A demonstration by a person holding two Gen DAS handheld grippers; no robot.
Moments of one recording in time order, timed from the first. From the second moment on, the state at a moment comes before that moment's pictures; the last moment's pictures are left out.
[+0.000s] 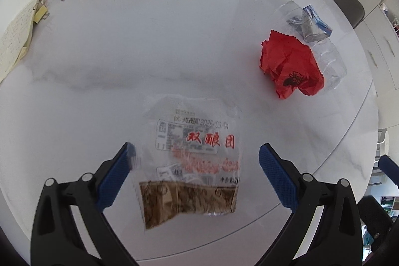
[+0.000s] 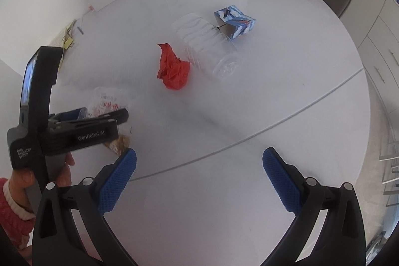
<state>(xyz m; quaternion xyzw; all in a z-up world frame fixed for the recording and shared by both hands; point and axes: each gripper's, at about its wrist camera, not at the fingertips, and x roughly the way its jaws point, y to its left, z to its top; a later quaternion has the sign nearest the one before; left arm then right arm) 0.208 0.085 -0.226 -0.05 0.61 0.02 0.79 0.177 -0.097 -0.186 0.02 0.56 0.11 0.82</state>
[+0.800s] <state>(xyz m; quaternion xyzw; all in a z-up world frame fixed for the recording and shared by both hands) 0.175 0.126 -0.196 -0.05 0.59 0.00 0.81 0.263 -0.024 -0.228 0.02 0.58 0.14 0.80</state>
